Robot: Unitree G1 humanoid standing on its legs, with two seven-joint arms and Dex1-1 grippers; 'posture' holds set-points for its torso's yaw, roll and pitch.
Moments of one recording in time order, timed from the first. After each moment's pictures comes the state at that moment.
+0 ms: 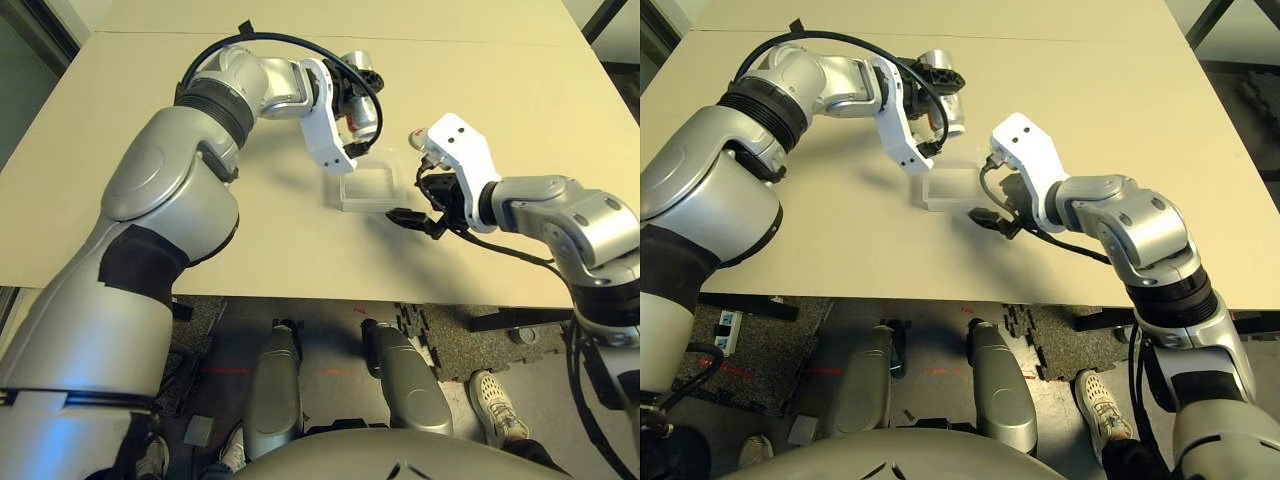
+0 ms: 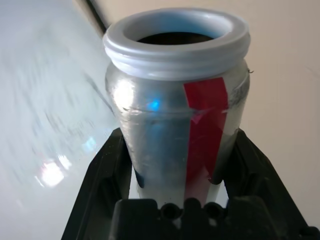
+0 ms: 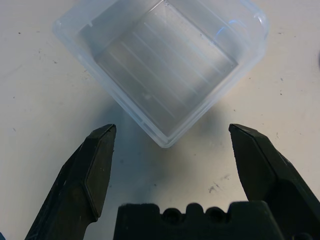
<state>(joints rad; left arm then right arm) -1.54 0.31 -0.75 1.32 0.93 -0.73 -0.04 -0.62 -0.64 0.19 -0.35 0.39 1.24 0.60</state>
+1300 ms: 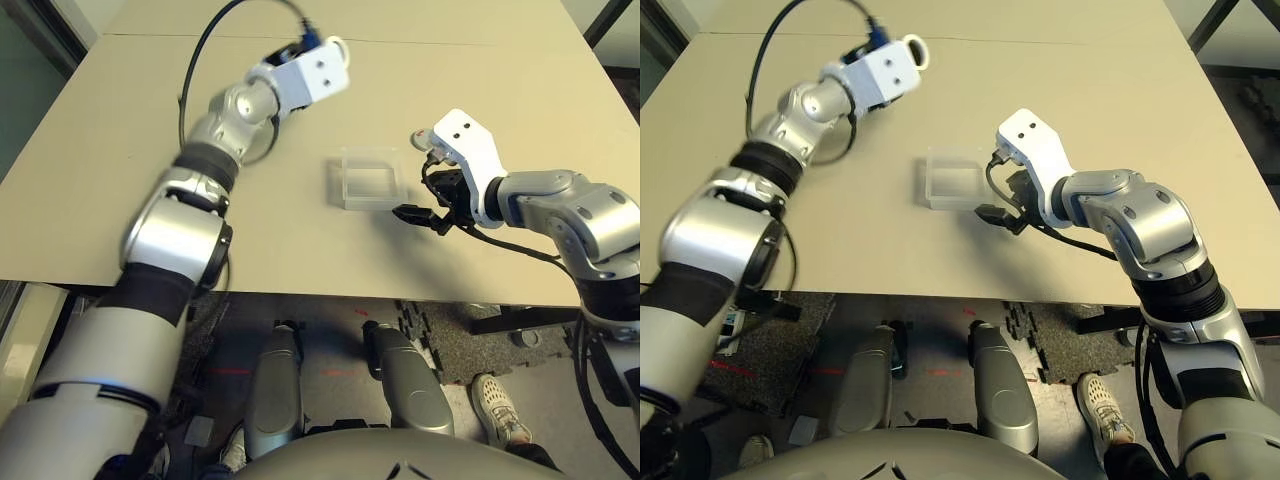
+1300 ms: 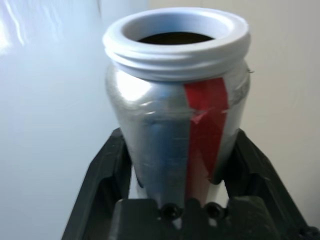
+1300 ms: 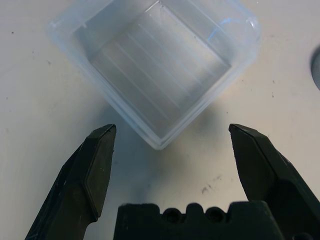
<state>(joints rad) -1.50 0.36 -0.80 1.20 0.95 -0.58 0.02 -0.64 -0.65 0.20 -0.31 0.38 1.22 0.61</state>
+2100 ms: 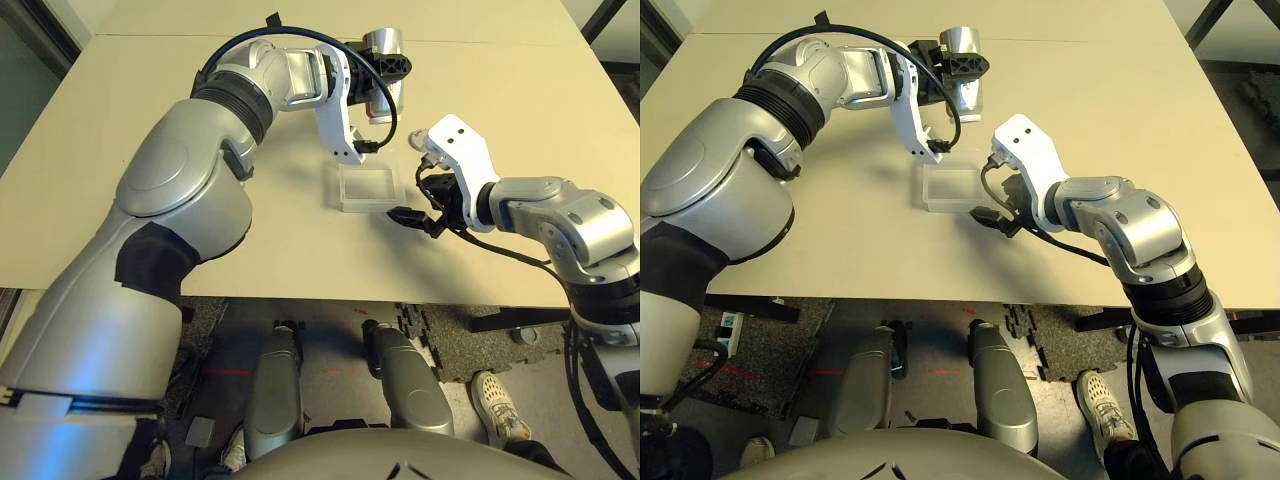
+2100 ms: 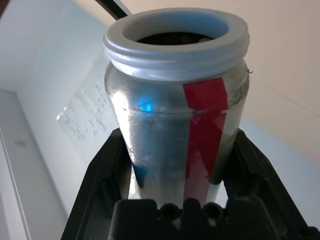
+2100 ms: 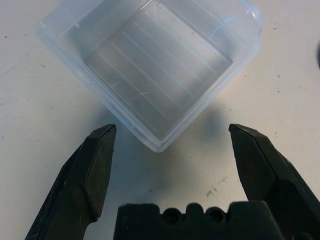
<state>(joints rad) -1.63 0.27 -1.14 1.31 1.34 -0.60 0.45 -0.62 -0.61 0.19 -0.31 0.38 1.22 0.57</state>
